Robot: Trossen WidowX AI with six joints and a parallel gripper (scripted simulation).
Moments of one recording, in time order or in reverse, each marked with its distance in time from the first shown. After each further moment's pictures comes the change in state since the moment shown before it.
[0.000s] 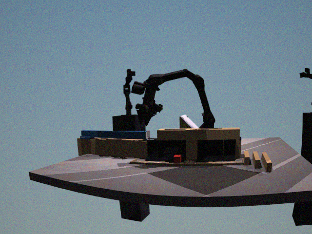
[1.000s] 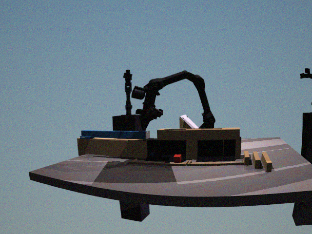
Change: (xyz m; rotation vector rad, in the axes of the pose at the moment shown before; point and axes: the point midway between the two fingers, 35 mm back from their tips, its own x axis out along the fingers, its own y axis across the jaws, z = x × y) arm 0.026 0.005 0.005 -0.007 0.001 0.006
